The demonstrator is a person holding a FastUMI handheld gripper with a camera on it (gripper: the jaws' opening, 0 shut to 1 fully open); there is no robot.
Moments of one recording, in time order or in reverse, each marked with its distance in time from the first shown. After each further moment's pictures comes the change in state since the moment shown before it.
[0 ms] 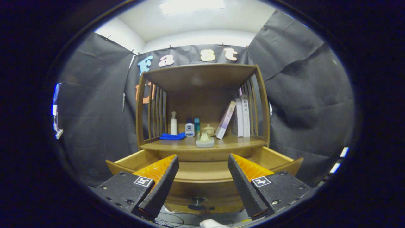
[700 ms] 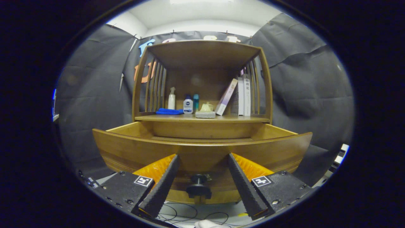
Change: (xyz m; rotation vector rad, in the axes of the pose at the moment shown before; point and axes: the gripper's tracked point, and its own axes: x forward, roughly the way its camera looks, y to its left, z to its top) arm 0.015 0.003 -0.072 -0.086 0.100 -0.054
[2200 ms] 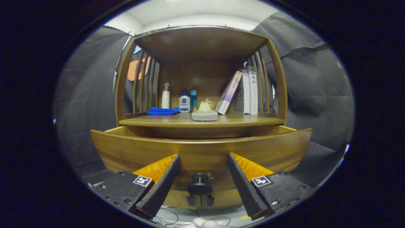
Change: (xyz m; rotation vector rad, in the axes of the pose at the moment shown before) arm 0.094 0.004 0.018 0.039 0.057 0.006
